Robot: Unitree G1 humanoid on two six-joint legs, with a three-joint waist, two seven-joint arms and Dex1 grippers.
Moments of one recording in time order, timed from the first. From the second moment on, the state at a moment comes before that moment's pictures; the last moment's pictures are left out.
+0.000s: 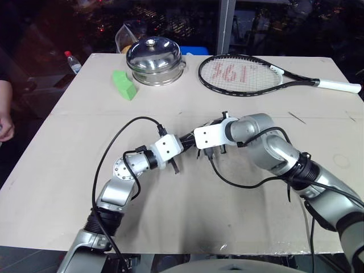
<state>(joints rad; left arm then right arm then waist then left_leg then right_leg) -0.27 0.47 -0.15 0.01 -0.03 -0.13 -0.76 -0.87 -0.47 0.70 -0.06 -0.52 0.47 1.01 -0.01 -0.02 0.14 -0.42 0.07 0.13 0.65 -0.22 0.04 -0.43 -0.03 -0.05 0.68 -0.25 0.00</state>
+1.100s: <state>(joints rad) -0.32 0.45 -0.16 0.03 -0.10 -0.03 -0.80 -0.59 -0.01 0.04 -0.35 0.23 1.35 0.59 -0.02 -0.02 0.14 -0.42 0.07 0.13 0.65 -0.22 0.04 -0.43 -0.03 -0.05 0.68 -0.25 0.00</state>
